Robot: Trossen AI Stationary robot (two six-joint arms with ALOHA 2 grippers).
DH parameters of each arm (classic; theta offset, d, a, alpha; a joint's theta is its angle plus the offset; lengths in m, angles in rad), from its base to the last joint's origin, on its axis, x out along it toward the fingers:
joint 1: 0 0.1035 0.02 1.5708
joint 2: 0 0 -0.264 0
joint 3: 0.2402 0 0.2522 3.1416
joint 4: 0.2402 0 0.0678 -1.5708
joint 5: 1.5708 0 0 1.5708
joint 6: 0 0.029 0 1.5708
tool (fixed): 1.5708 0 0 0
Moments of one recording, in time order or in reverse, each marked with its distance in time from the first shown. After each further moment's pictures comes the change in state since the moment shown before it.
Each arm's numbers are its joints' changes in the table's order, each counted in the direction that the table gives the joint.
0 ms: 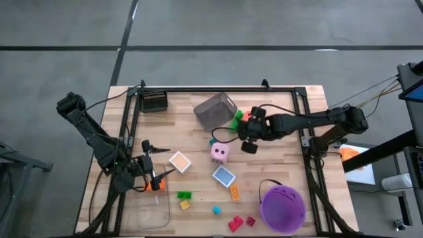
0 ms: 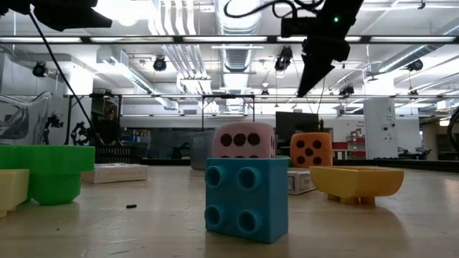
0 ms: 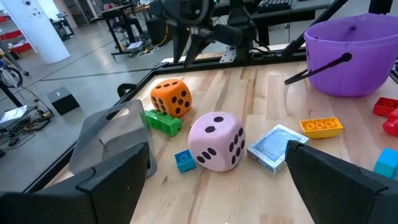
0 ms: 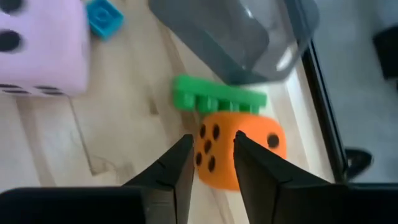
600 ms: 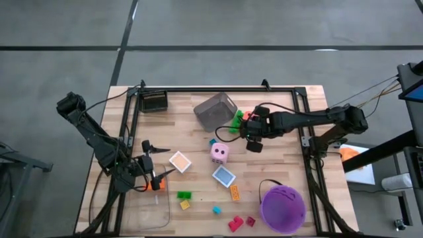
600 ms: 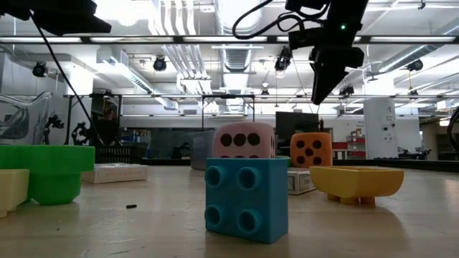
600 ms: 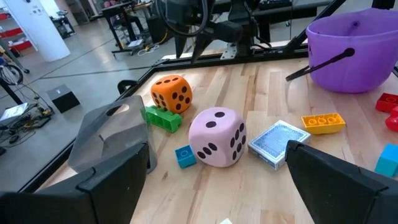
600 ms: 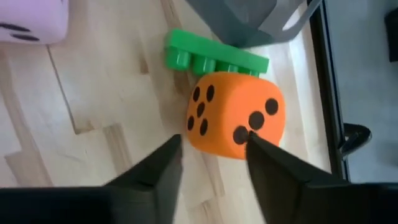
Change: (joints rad) left arm 0.000 0.000 -0.020 -0.003 0.001 -0.018; right arm -0.030 0.002 -0.010 0.106 -0.036 -0.031
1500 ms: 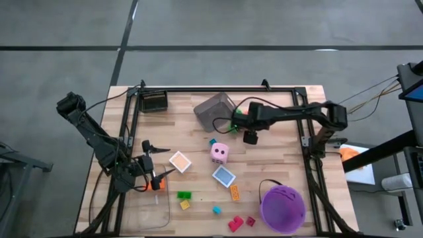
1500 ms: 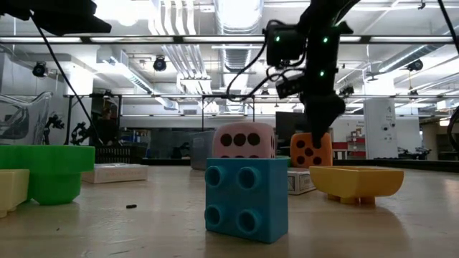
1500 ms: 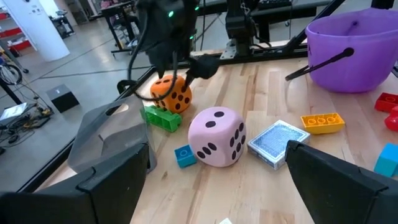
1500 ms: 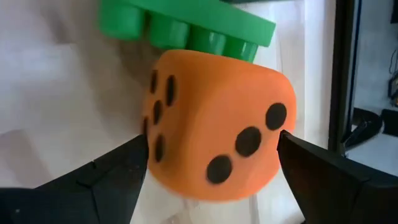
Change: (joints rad) left arm 0.001 0.000 -0.002 0.000 0.003 -0.001; right arm -0.189 -0.226 -0.001 -0.065 0.007 -0.139
